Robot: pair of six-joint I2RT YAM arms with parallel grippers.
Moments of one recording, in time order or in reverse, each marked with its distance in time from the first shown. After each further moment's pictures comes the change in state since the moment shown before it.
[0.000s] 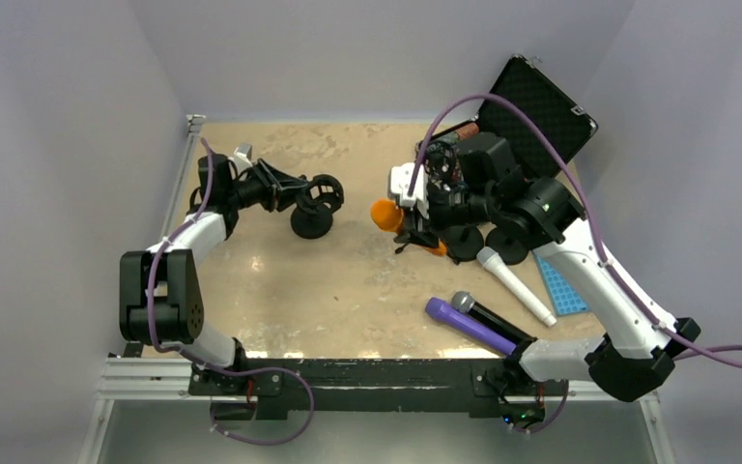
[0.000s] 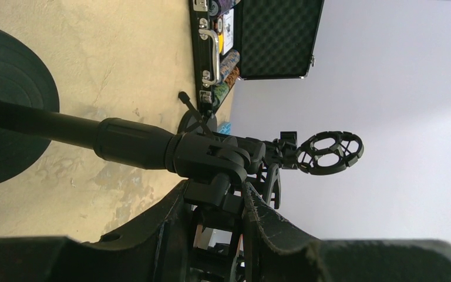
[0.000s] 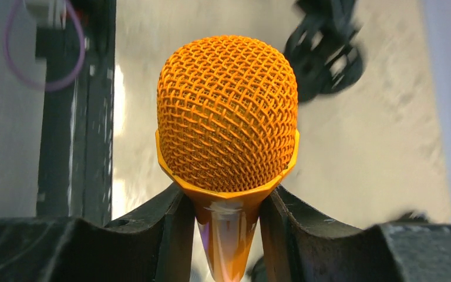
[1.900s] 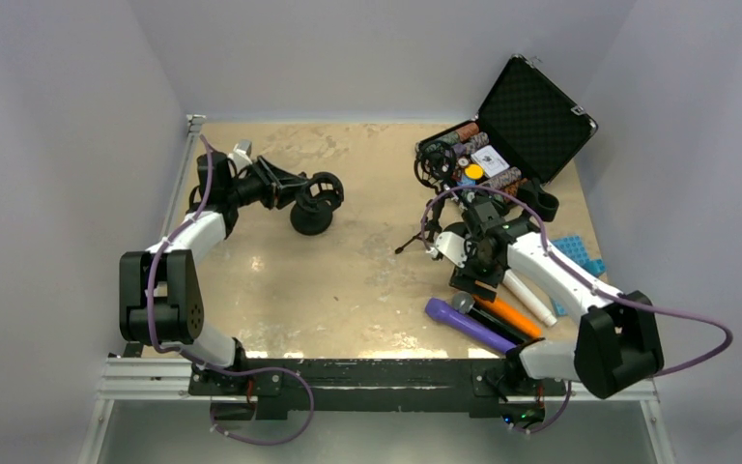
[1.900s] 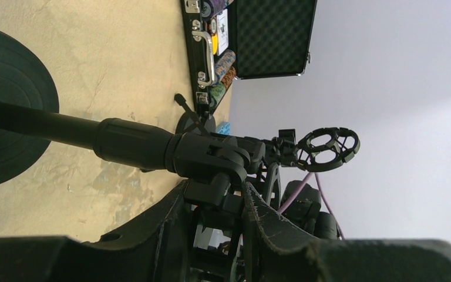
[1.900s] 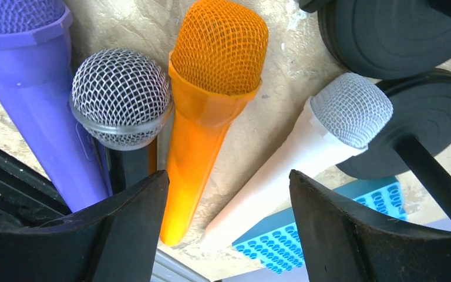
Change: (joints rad) left arm 0.001 -0.001 0.013 0.013 0.006 0.011; right arm -0.334 0.034 -0.794 -0.013 0.600 -0.208
